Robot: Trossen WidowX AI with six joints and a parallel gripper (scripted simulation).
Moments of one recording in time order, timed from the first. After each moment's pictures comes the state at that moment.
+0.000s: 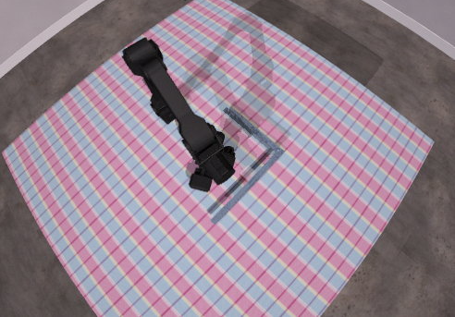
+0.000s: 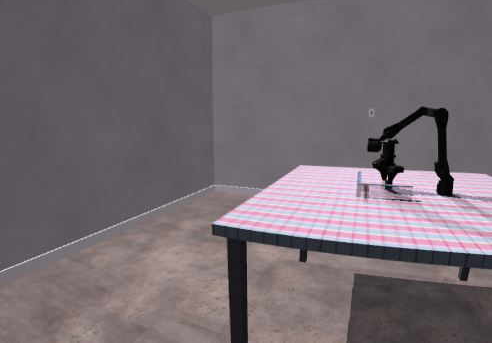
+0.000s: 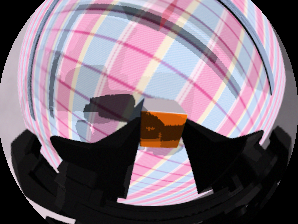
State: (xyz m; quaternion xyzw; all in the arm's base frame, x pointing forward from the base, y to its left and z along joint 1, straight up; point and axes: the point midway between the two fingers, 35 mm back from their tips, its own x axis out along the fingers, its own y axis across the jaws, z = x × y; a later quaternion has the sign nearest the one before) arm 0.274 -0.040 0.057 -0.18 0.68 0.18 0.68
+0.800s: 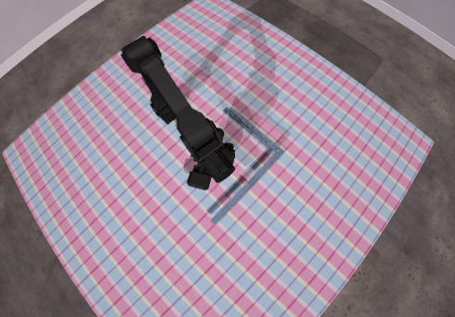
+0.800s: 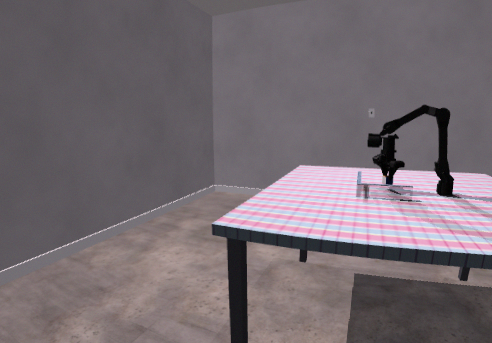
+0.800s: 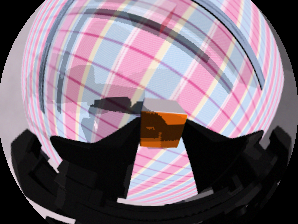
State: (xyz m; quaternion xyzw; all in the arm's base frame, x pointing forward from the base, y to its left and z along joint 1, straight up) arm 0.272 -0.039 0.081 -0.18 0.69 0.18 0.68
